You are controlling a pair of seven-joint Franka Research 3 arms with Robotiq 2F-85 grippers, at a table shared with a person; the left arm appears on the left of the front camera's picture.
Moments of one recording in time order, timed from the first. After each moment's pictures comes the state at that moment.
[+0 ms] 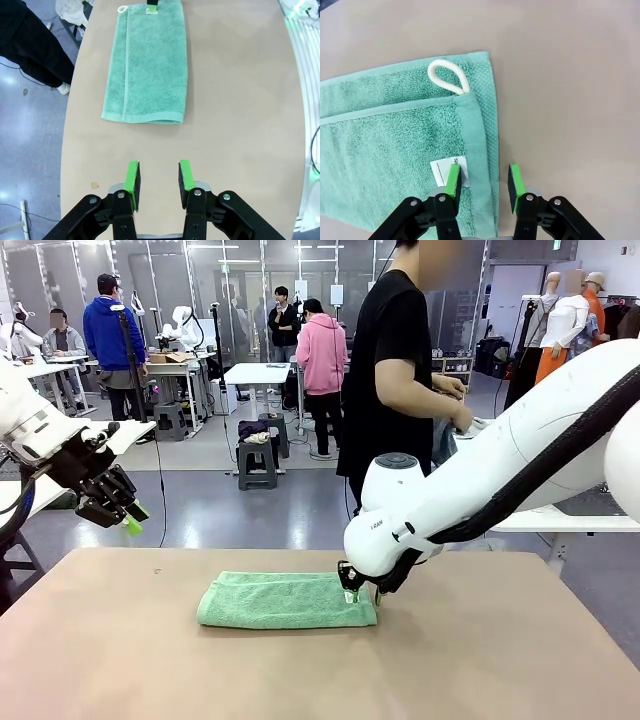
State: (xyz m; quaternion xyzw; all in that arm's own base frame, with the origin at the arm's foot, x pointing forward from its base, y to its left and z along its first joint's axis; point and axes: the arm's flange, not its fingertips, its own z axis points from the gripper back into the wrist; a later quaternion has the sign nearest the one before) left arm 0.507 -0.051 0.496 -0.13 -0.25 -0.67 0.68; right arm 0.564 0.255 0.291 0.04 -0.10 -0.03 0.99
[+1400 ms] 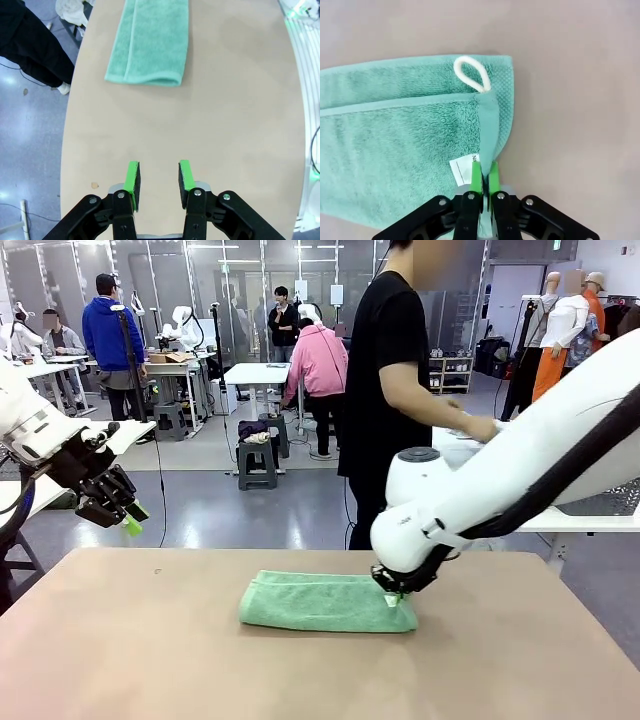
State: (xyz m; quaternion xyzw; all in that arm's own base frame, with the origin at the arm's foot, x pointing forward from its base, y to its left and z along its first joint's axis) left arm 0.507 -0.051 0.496 -0.13 -0.25 -0.67 0.68; right arm 0.550 0.190 0.304 -0.01 -0.09 -0.03 1.00
